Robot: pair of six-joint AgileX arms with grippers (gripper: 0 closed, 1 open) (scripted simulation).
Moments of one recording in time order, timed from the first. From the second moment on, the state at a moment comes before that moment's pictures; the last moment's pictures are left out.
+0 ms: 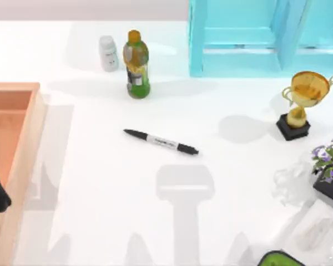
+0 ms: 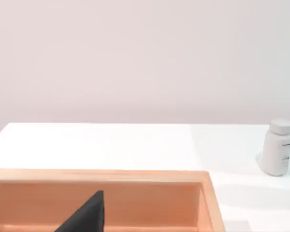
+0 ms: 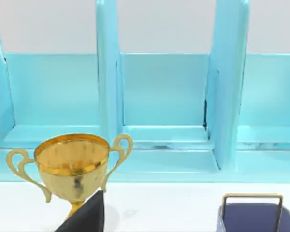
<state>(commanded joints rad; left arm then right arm) 0.00 0.00 0.00 0.00 0.00 0.00 0.00 0.00 0.00 0.00 0.00 0.00</state>
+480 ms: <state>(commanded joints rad) 0.00 0.00 0.00 0.00 0.00 0.00 0.06 0.20 0.19 -0.11 0.01 -0.03</state>
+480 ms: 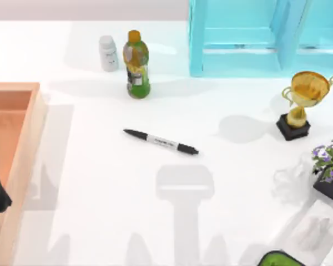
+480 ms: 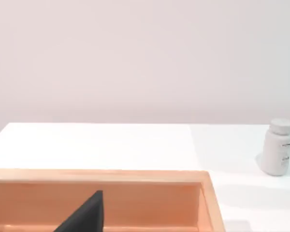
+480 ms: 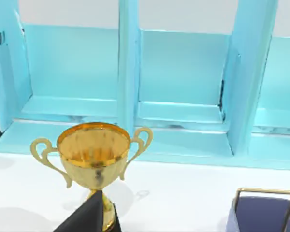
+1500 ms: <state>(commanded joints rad) 0.00 0.00 0.00 0.00 0.00 0.00 0.54 1.83 1.77 -1.01 0.13 -0.30</state>
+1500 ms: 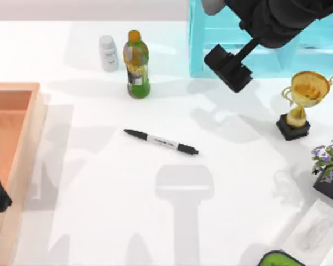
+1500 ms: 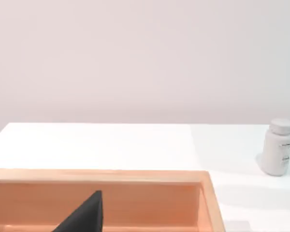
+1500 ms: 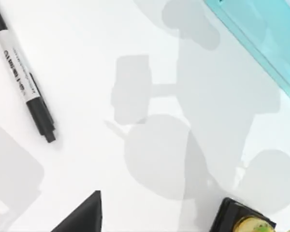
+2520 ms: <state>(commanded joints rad) 0.00 0.00 0.00 0.00 0.00 0.00 0.76 2.58 2.49 -1.41 0.18 -0.42</state>
